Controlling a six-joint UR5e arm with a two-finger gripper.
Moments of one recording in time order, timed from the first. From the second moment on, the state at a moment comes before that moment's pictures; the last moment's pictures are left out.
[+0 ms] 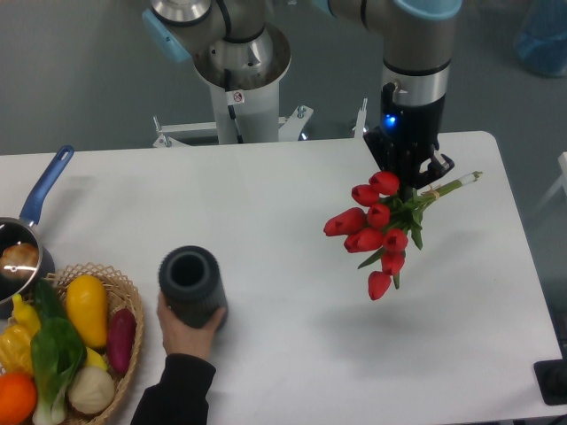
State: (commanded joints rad) arm 2.68 -1.70 -1.62 -1.16 1.51 1.47
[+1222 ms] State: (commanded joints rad) arm 2.66 -1.73 -1.74 -1.18 1.58 1.51
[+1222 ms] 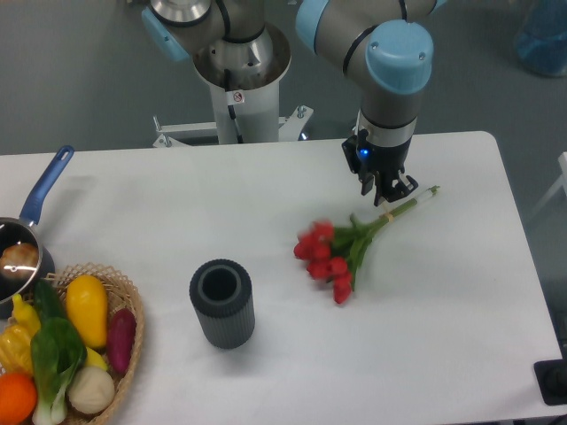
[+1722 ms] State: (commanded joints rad) arm 2.68 -1.73 -1.71 -1.12 1.53 1.52
